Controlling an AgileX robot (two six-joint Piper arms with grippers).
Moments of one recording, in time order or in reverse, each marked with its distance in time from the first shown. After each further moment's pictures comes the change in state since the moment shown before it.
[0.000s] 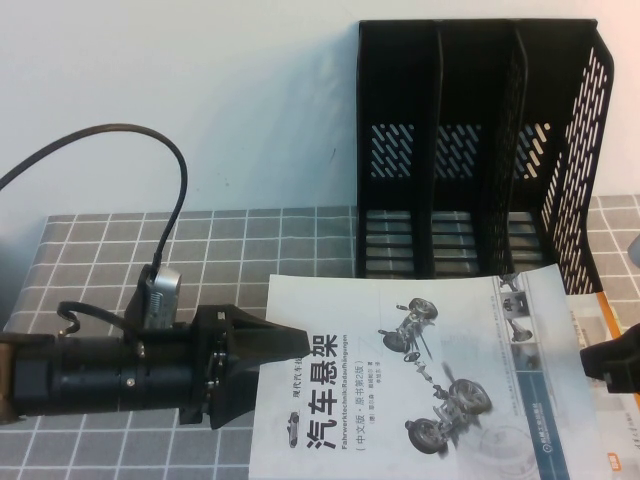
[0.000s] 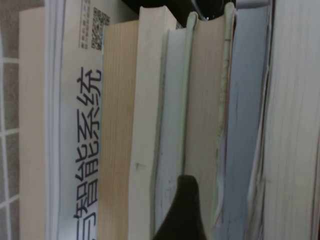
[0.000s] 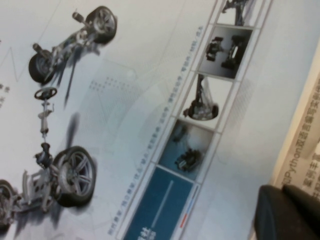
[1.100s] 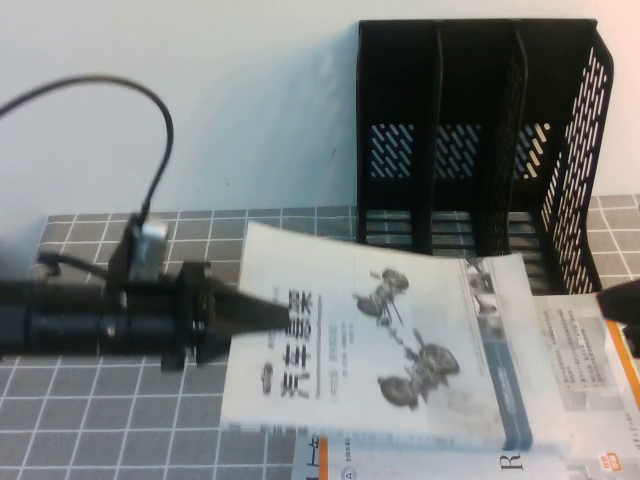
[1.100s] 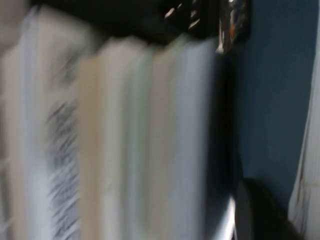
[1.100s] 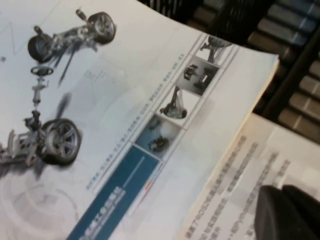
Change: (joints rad) right arm 0.010 -0.030 -0.119 -0.135 0.024 -0.044; left arm 0.038 -0.049 -0.138 0.137 0.012 -0.114
